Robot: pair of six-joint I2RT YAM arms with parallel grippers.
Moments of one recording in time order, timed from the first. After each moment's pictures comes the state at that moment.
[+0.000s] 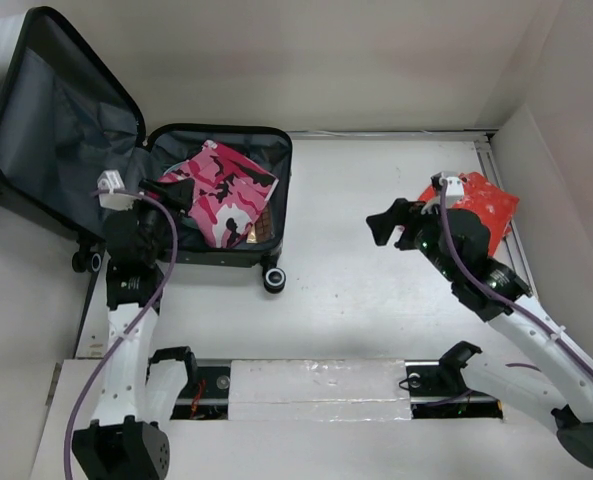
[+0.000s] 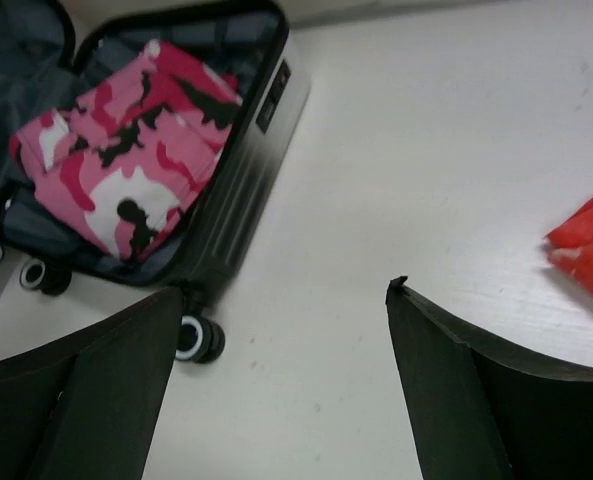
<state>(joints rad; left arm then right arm) 0.10 0.78 0.69 0.05 0.16 -0.83 0.61 0.82 0.88 -0.29 0.18 0.46</state>
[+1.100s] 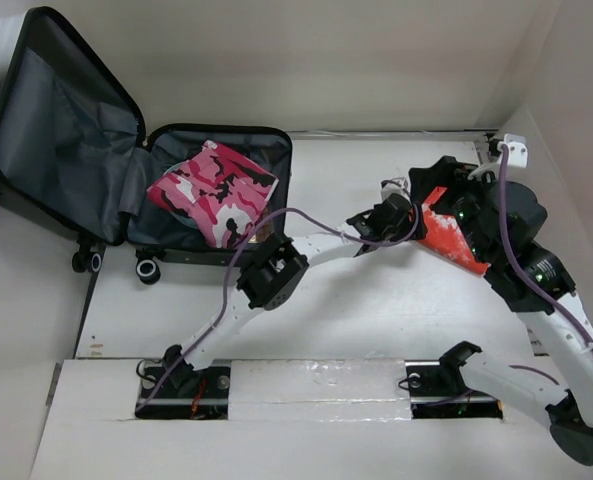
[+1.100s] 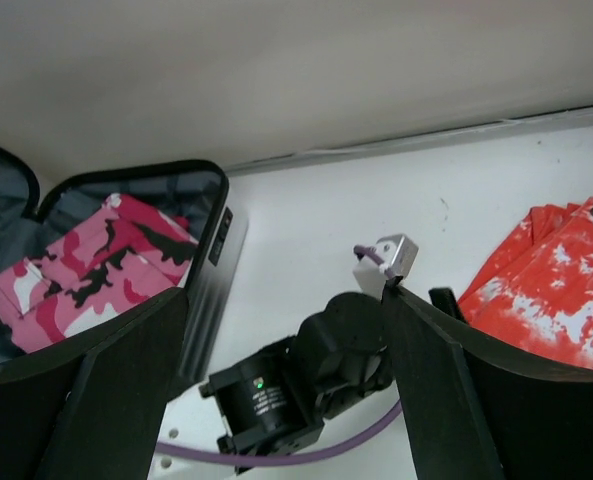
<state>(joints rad) -0.98 2.52 2.04 -0.05 -0.11 -0.82 0.55 0.87 1.27 -0.44 0.44 0.35</state>
